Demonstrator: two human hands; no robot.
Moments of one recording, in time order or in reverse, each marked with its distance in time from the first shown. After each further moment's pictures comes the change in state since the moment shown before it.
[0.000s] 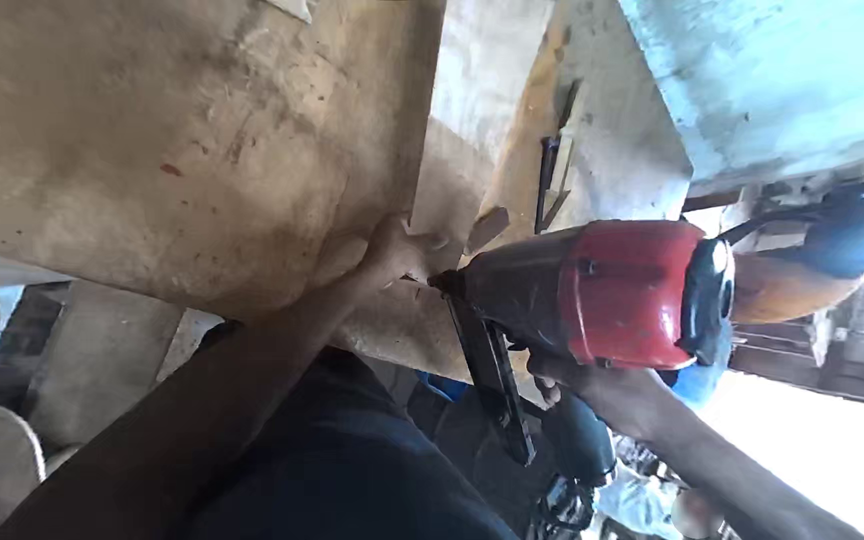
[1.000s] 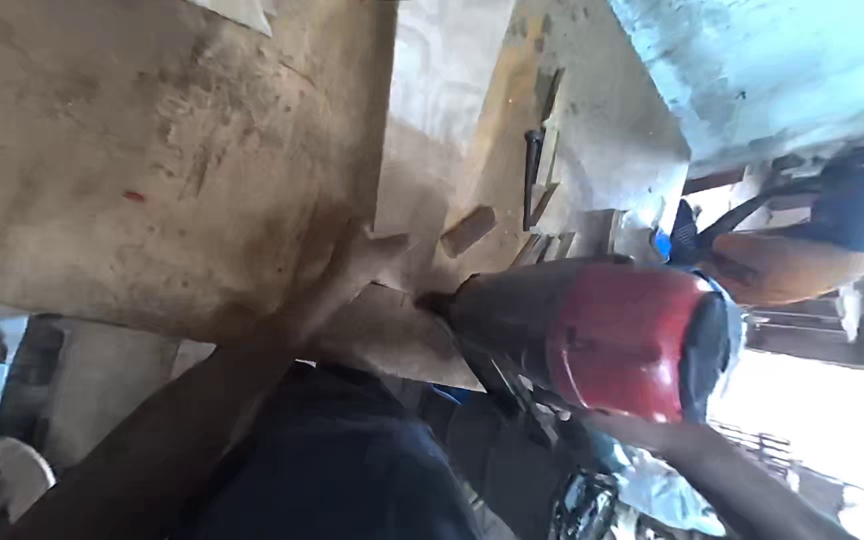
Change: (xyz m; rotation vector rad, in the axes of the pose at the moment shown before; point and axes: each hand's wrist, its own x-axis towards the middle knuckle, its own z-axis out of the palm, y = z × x) left_hand -0.003 0.008 -0.006 -0.037 0.048 -0.001; right_hand -0.002 0.041 -0.047 -0.317 -0.075 -0.075
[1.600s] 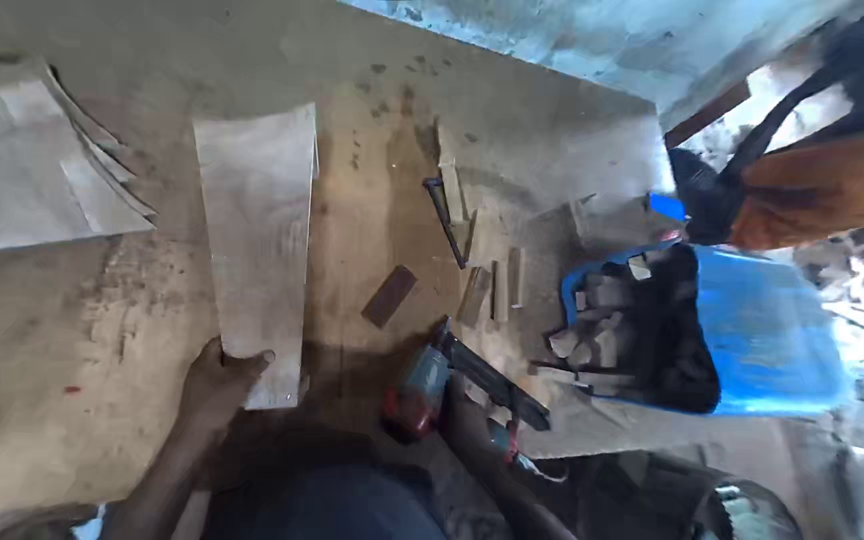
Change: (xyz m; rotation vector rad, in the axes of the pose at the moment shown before) left_hand -0.017 0.045 0.034 0.445 0.348 -0.151; right_hand 0.188 0.206 0.107 0.043 0.260 0.194
